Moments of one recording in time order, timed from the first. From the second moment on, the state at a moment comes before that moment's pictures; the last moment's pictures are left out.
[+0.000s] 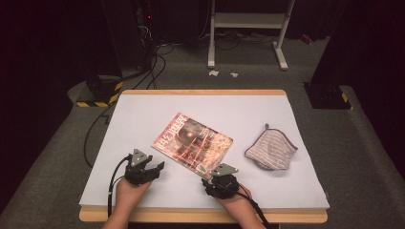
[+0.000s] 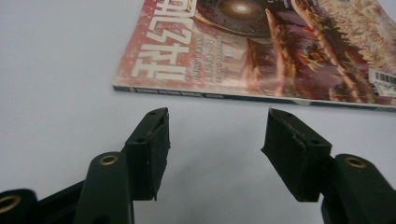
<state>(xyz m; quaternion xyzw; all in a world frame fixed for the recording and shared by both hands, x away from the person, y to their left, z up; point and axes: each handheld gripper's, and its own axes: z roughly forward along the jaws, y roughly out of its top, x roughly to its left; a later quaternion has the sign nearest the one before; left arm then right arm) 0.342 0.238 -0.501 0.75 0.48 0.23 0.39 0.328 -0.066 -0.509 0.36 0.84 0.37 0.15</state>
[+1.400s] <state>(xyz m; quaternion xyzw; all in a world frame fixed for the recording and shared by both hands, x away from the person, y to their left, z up) 0.336 0.230 -0.505 0.76 0.47 0.22 0.39 0.432 -0.087 -0.505 0.43 0.81 0.36 0.18</state>
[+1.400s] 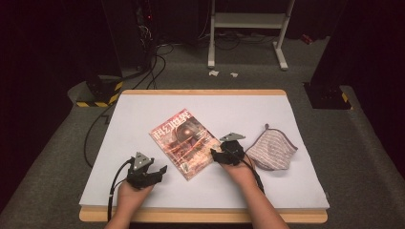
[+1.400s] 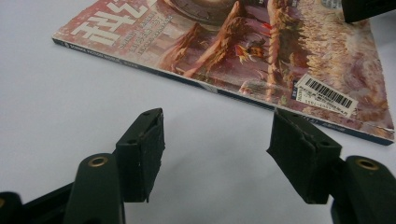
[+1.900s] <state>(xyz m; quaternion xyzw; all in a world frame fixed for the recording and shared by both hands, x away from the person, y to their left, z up) 0.339 0.241 -0.506 0.75 0.49 0.21 0.39 0.367 -0.062 -0.508 0.37 0.83 0.38 0.16</state>
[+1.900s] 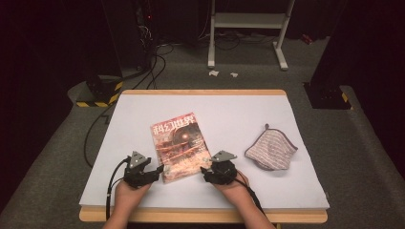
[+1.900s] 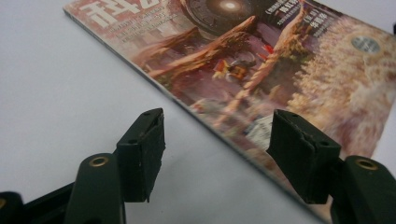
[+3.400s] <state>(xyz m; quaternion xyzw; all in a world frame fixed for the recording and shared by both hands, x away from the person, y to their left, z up) 0.350 0.228 -0.508 0.77 0.48 0.21 0.36 0.362 -0.053 -0.502 0.36 0.83 0.40 0.16</state>
